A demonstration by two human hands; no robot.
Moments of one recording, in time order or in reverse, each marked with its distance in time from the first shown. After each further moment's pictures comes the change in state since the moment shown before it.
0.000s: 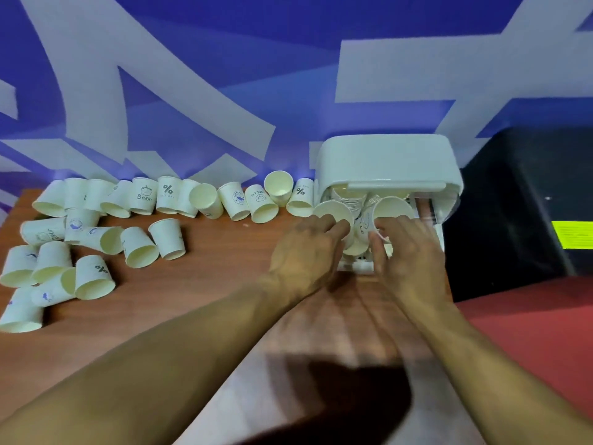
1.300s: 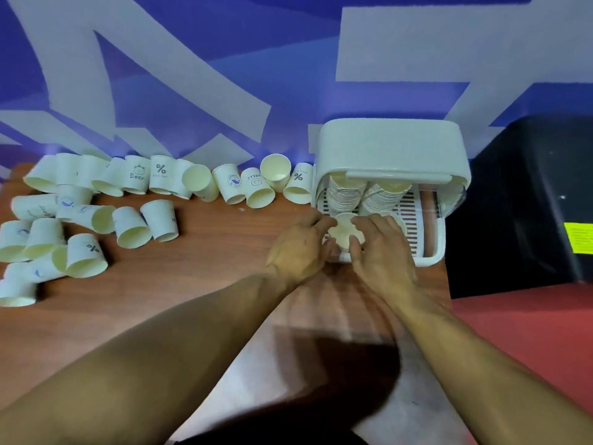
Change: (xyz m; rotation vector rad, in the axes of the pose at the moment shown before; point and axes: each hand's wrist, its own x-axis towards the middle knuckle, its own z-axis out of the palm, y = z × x) left_hand -0.002 -0.015 0.066 -0.321 -0.132 -0.226; right_hand -0.002 0.024 0.047 0.010 -0.311 -0.019
